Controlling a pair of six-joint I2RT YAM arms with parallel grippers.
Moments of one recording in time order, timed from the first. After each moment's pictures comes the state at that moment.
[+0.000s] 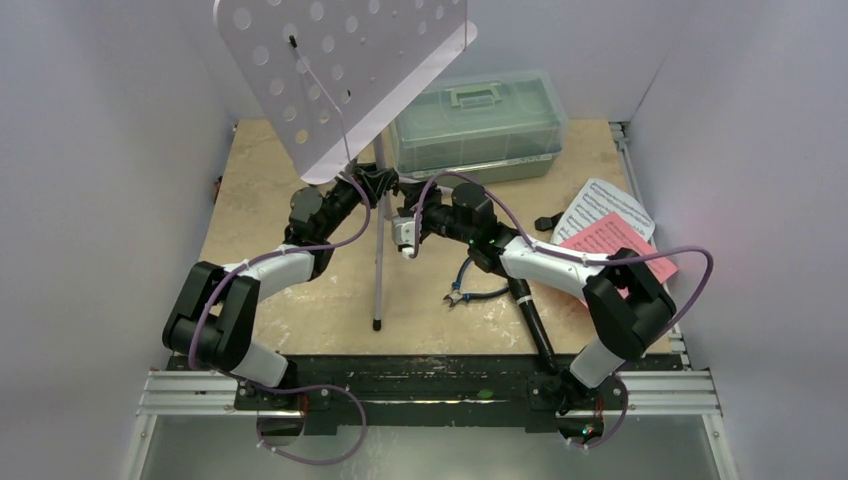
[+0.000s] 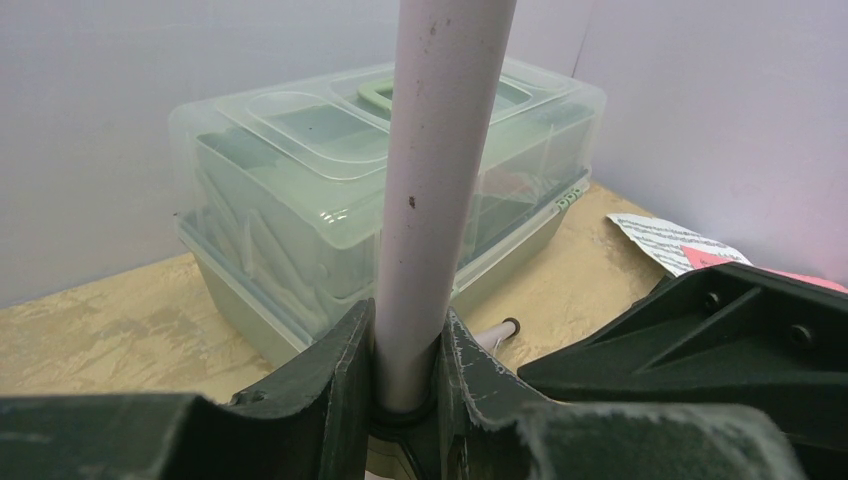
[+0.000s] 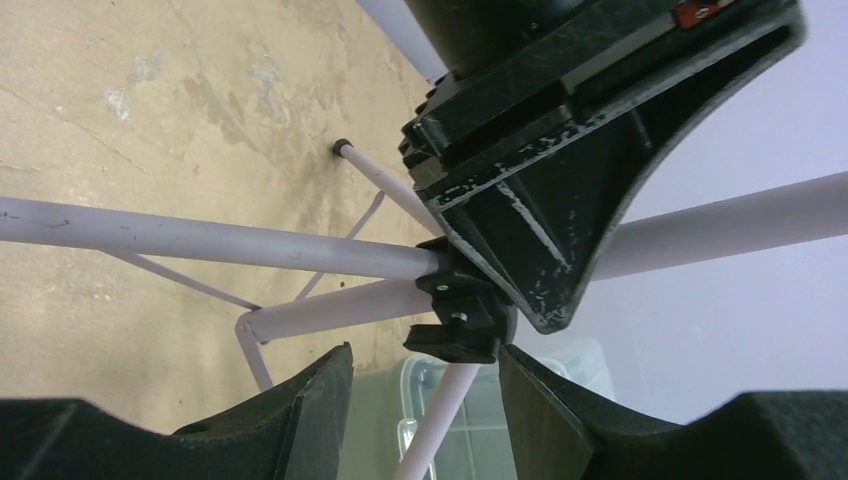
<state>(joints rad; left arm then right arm) -0.34 1.50 0.69 1.02 0.29 -0.20 0.75 1.61 0.98 0.46 -0.34 -1.14</state>
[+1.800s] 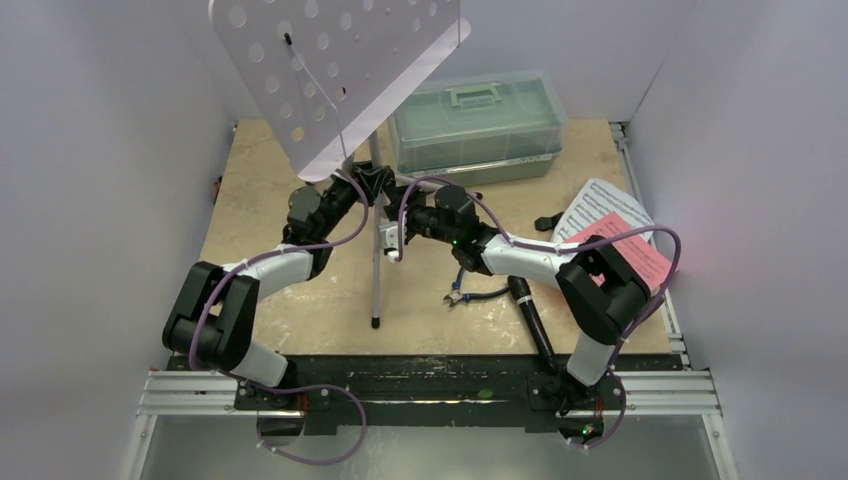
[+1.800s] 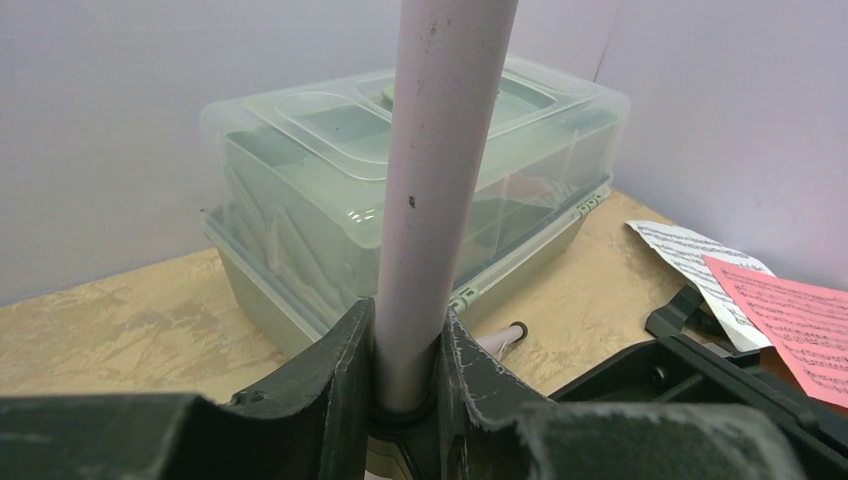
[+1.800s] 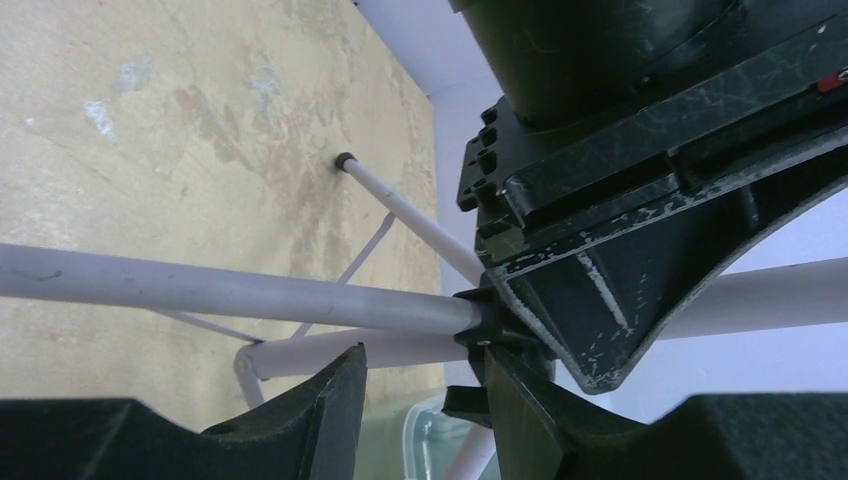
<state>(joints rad) -0.33 1.50 0.69 1.02 0.27 -0.20 0.78 1.75 1.05 0.54 -0.32 -1.19</state>
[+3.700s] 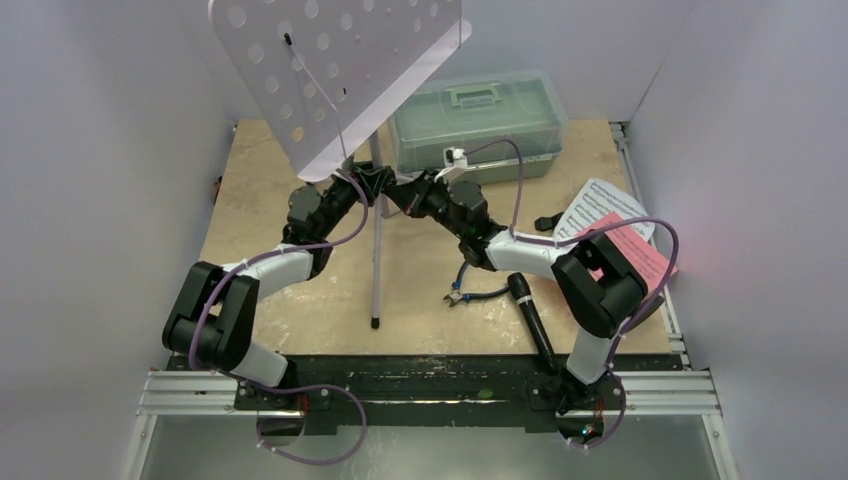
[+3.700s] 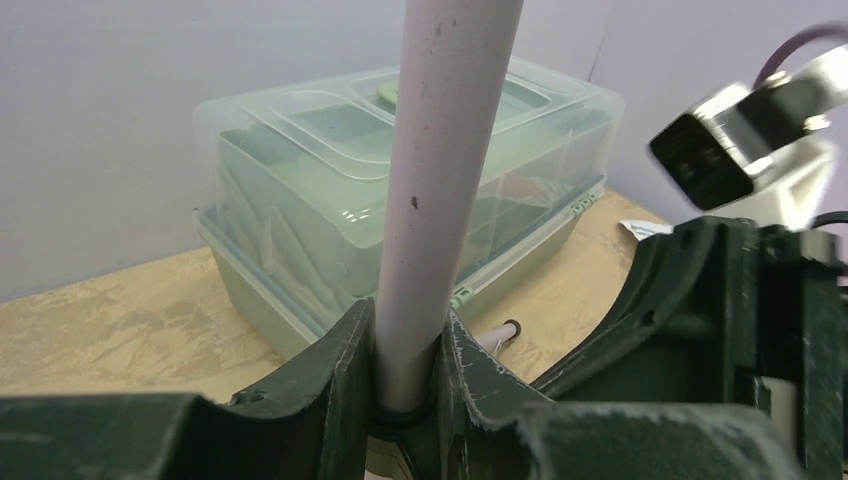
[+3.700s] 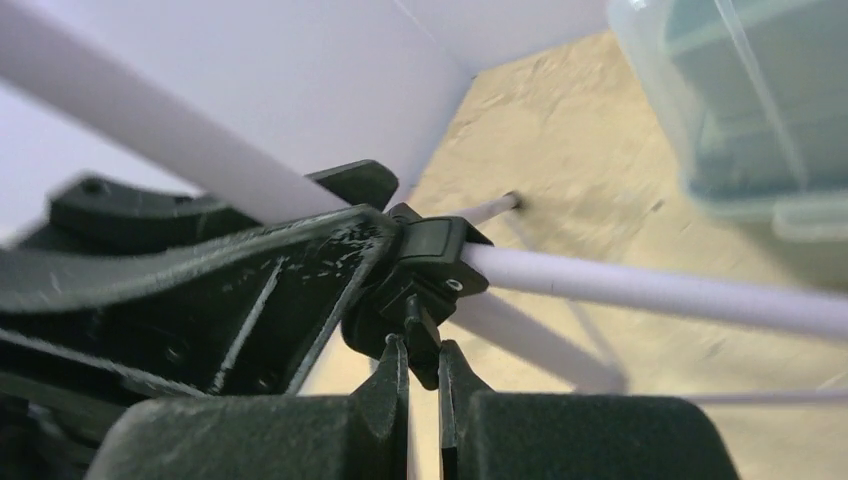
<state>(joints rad) -0.33 1.50 0.69 1.02 0.27 -0.21 0.73 1.78 1.04 0.74 -0.04 0.67</state>
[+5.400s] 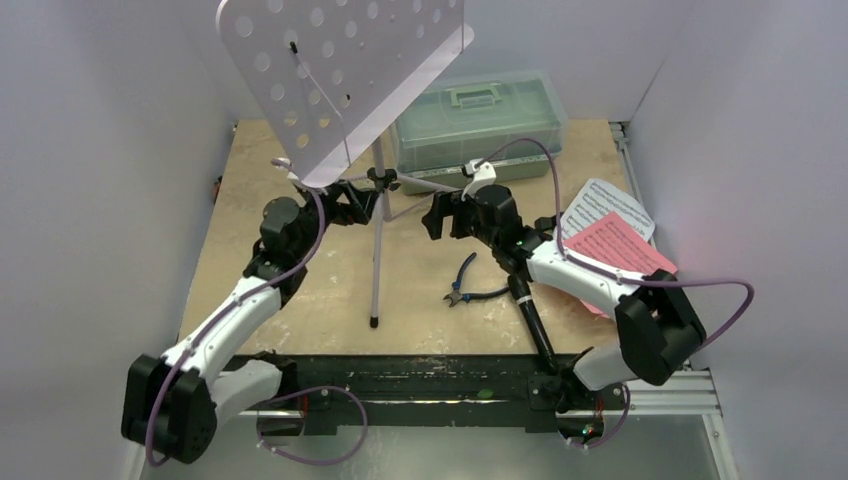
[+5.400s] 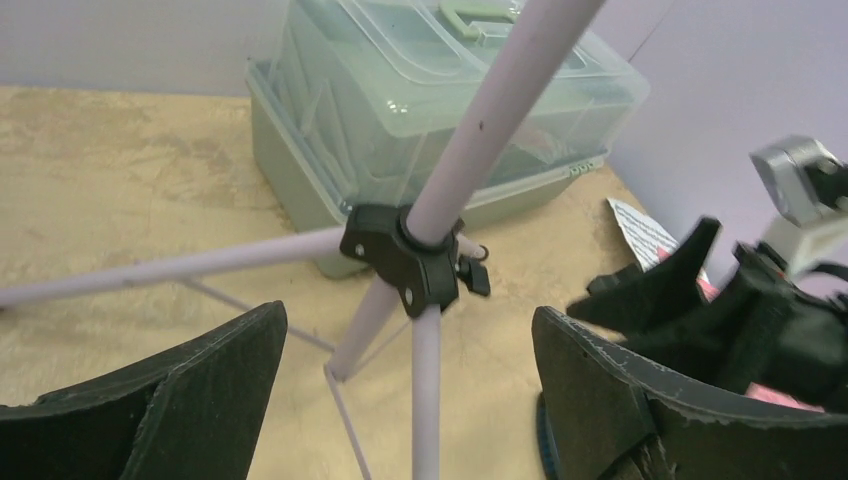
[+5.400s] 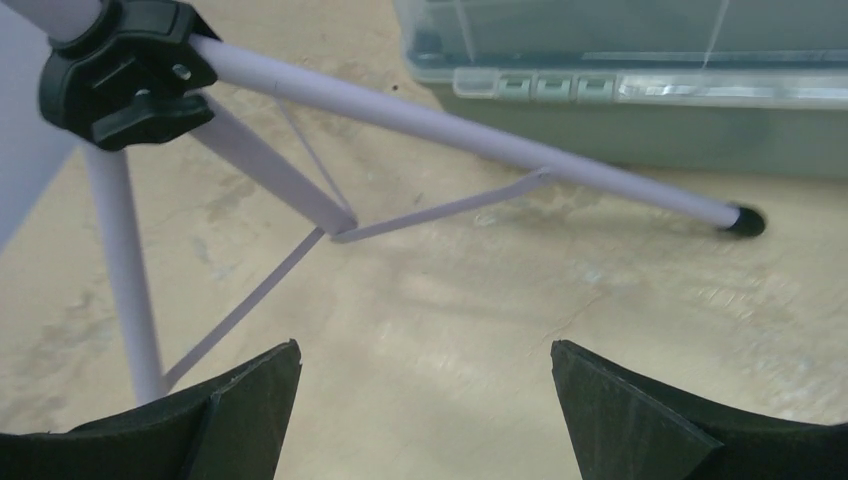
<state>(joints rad) -0.33 1.12 0.66 0.47 0.13 -0.38 0.65 1.43 0.87 0.20 0.05 0.42</state>
